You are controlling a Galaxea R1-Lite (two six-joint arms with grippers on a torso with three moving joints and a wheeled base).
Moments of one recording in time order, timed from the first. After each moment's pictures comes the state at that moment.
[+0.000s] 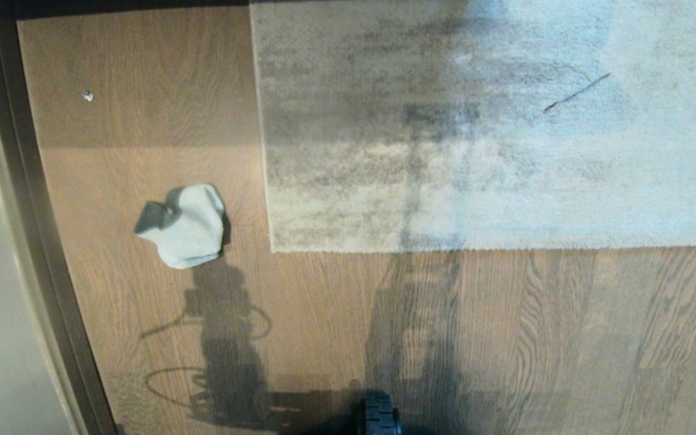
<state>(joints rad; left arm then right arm) 0.00 0.00 0.00 0.00 0.00 -0.03 0.00 0.00 0.00 -0.01 -0.05 0.06</state>
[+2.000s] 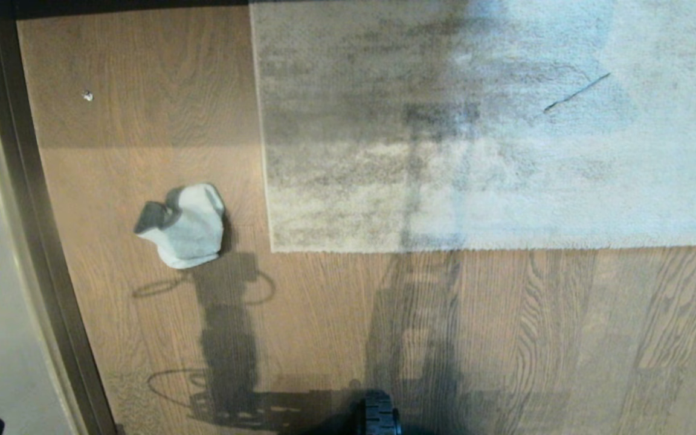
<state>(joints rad) -0.04 0.27 -0.21 -0.05 -0.16 -0.01 0.00 0.00 0.00 -0.01 -0.05 0.06</state>
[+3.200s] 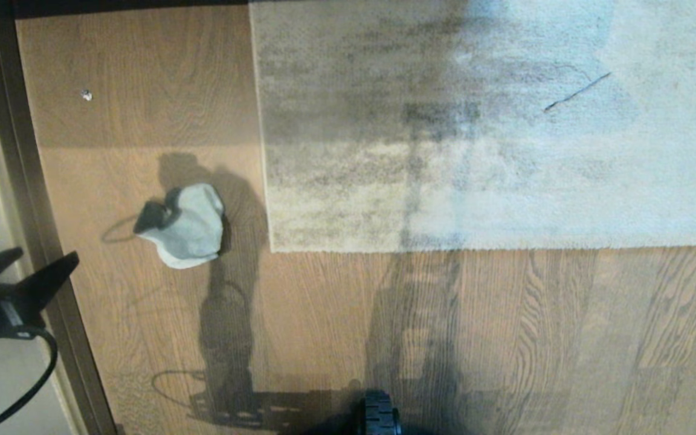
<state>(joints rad) 0.20 1.09 -0.31 -0.73 -0.15 0.09 0.00 0.00 0.00 -0.01 -0.05 0.06</state>
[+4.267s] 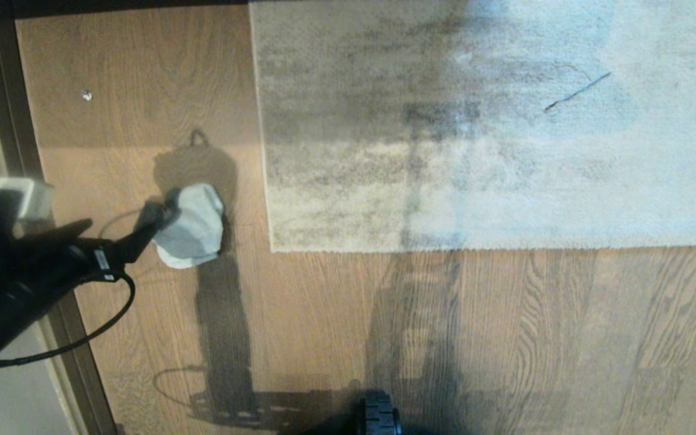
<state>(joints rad) 0.13 1.54 -0.40 -1.08 -0.15 0.02 0.00 0.00 0.00 -0.01 -0.05 0.06</state>
